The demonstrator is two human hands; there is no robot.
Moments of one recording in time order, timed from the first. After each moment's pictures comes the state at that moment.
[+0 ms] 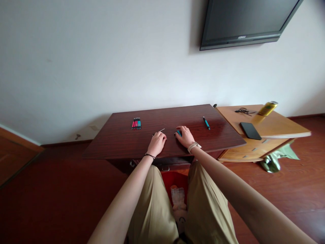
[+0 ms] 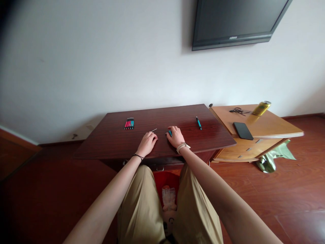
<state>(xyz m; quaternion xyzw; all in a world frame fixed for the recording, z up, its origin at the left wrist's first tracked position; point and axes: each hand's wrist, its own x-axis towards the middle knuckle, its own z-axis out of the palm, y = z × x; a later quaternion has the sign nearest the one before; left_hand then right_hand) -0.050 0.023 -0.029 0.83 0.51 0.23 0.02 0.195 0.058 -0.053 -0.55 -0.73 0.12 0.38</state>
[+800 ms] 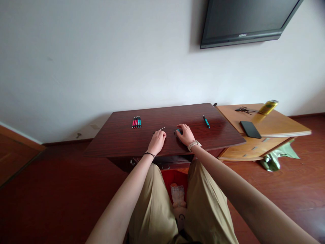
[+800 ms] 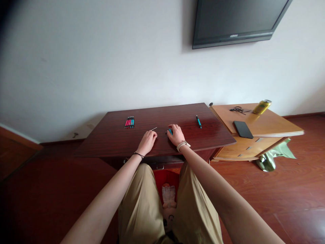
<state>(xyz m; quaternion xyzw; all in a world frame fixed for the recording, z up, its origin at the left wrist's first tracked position) -0.048 0.025 -0.032 0.82 0.51 0.25 0.02 0.197 0.058 -0.051 -0.55 -0.72 0.14 0.40</state>
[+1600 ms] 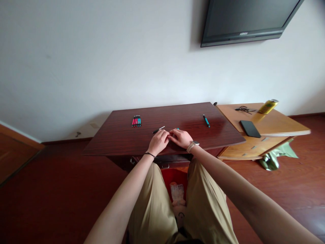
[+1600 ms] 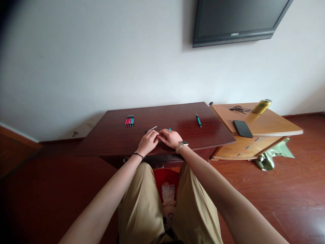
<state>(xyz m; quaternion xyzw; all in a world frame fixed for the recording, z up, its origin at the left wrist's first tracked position) -0.037 0.006 -0.011 0.86 0.45 0.26 -0.01 0.183 0.022 -0.019 -0.42 -0.84 0.12 0.32</state>
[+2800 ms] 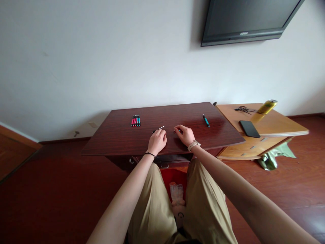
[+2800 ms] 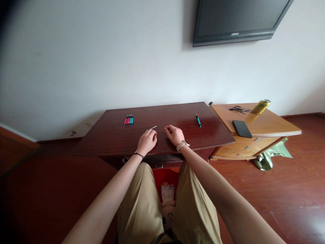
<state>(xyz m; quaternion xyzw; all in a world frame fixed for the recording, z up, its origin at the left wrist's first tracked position) -0.033 0.007 -0.011 0.81 0.55 0.21 0.01 0.194 0.035 -0.024 -0.51 -0.73 0.15 0.44</state>
